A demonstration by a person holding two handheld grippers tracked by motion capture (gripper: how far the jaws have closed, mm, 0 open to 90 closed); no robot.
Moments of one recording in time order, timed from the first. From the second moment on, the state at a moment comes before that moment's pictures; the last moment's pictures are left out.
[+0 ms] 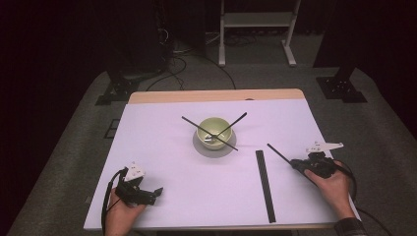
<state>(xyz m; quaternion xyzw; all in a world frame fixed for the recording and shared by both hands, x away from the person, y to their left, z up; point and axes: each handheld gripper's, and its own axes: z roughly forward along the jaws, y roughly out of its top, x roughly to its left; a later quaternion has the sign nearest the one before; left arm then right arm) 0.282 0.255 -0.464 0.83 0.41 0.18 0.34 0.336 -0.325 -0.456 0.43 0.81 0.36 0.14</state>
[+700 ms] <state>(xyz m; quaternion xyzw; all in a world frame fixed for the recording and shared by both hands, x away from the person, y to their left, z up) 0.282 0.255 -0.464 0.83 0.41 0.18 0.34 0.333 -0.329 -0.444 0.44 0.80 0.38 0.14</state>
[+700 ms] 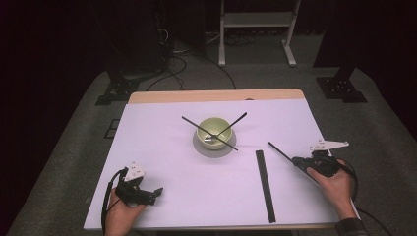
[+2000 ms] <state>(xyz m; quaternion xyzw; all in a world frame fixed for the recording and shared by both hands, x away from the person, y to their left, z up) 0.282 0.255 -0.464 0.83 0.41 0.18 0.34 0.331 -0.317 -0.401 0.42 0.78 0.44 0.15</state>
